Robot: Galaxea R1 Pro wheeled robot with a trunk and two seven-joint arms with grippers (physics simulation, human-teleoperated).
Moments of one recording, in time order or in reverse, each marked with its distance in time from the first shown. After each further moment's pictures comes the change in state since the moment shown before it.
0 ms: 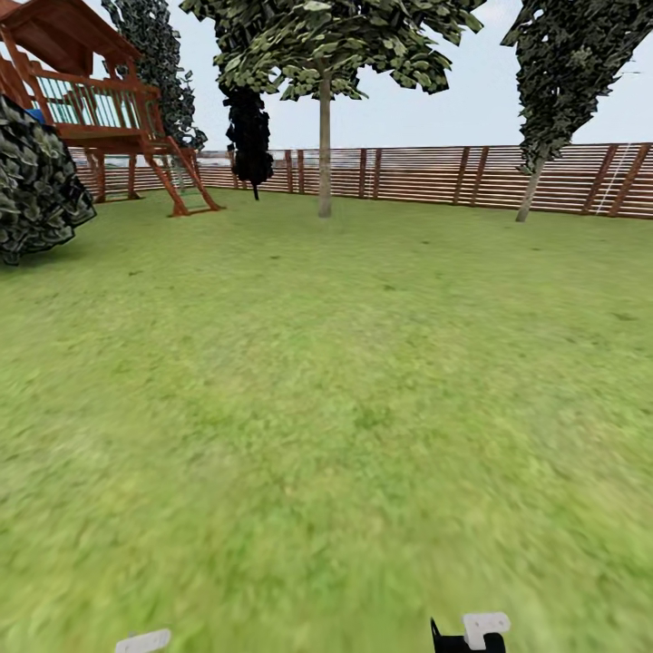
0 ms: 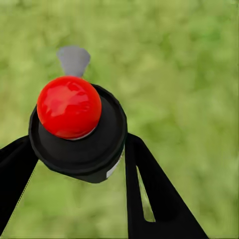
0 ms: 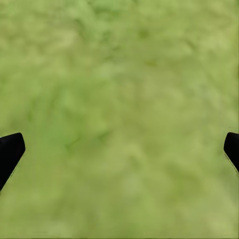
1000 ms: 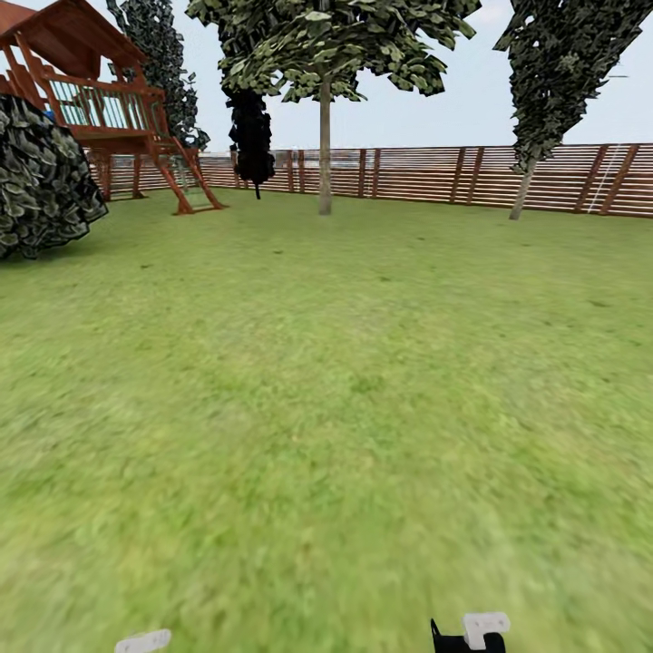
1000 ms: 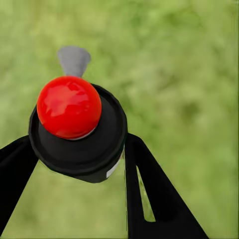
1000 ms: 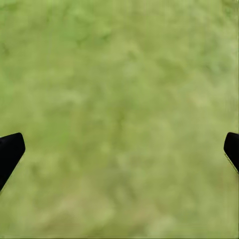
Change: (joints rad) left arm 0.000 -0.001 0.000 0.000 0.000 0.000 -0.001; right arm 0.000 0.000 0.000 -0.001 0.000 0.000 0.000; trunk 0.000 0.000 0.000
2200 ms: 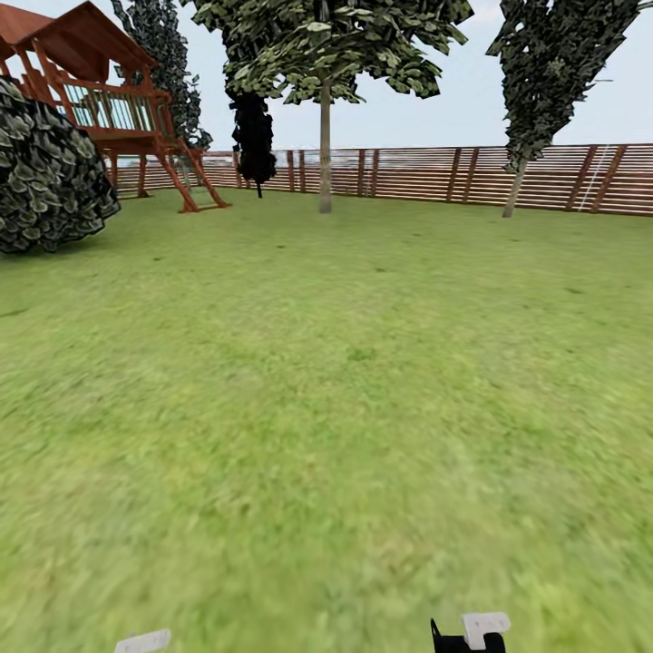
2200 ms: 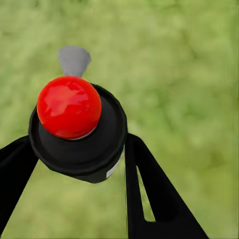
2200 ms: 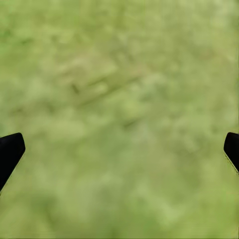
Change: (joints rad) left arm 0.000 0.000 0.000 0.000 0.000 0.000 0.000; right arm 0.000 0.000 0.000 0.000 0.000 0.000 0.000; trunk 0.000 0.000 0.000
